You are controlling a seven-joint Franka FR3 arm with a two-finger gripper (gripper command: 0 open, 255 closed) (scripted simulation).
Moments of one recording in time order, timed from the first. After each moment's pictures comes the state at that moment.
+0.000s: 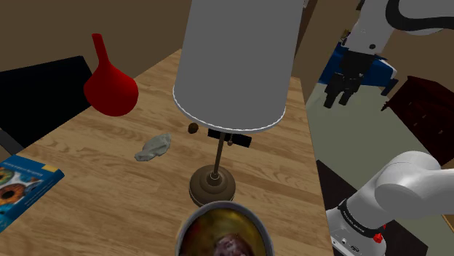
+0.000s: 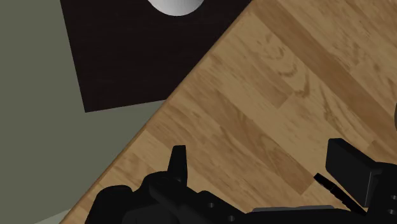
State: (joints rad) arm 0.00 -0.79 -0.04 -2.37 0.07 1.43 0.08
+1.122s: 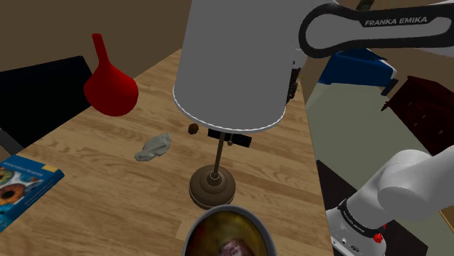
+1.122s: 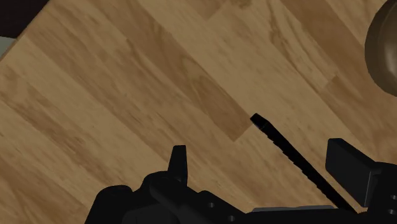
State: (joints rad) arm 0.09 -0.38 0.17 -2.27 0.15 1.81 0.24
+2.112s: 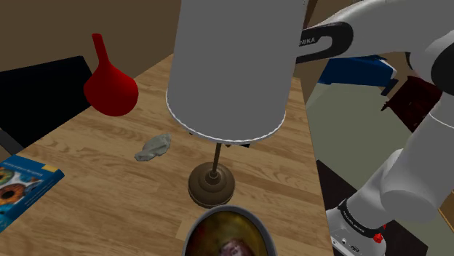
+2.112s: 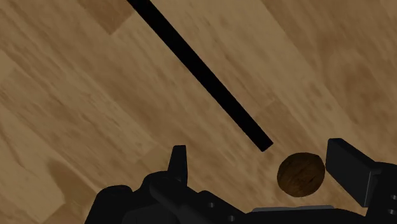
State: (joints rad) arm 0.17 0.16 0.30 -1.88 -0.01 2.01 0.46
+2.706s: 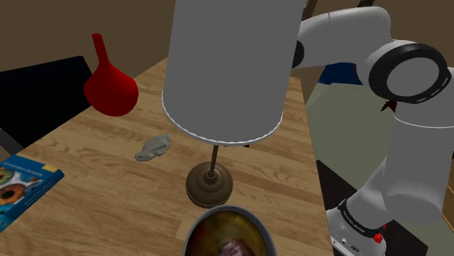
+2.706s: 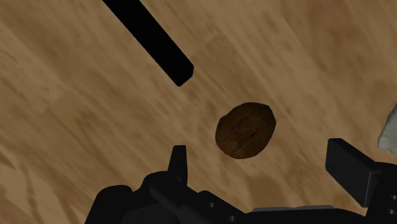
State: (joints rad) arm 0.26 0.45 0.30 -1.57 -0.13 2.01 0.55
